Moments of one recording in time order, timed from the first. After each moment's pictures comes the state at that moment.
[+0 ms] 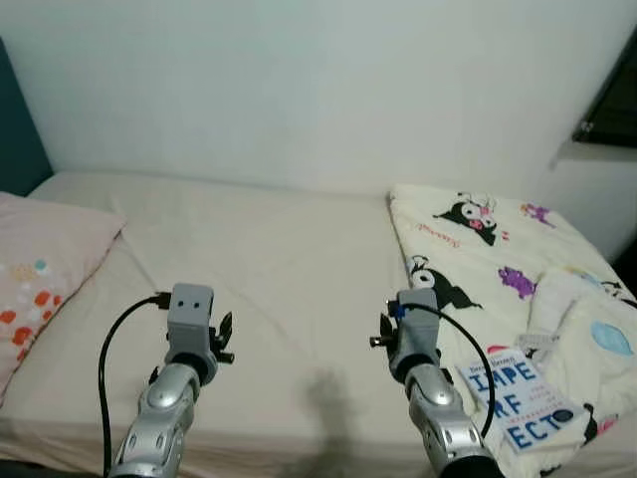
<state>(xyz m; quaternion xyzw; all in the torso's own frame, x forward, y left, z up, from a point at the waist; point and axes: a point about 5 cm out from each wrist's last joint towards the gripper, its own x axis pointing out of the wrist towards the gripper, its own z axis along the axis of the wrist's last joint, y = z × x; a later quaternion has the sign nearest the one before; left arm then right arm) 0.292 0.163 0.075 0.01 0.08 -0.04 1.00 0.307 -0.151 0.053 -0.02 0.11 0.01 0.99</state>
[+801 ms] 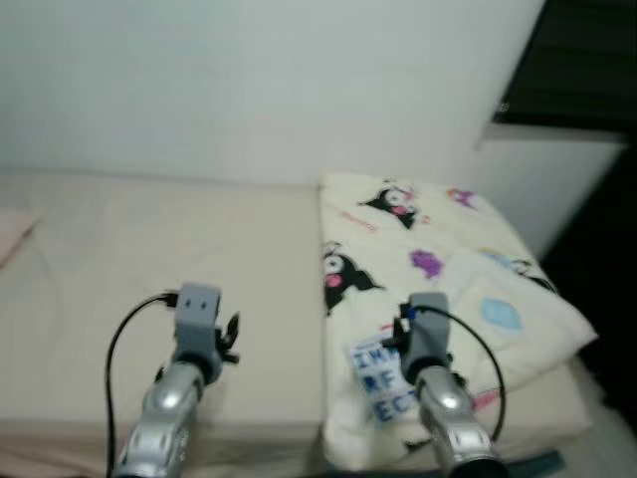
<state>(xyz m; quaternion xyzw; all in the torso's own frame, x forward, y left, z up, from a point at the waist) 0.291 0.158 0.074 -0.01 0.10 -0.05 0.99 0.304 -0.154 0.048 -0.02 0.12 0.00 0.99</state>
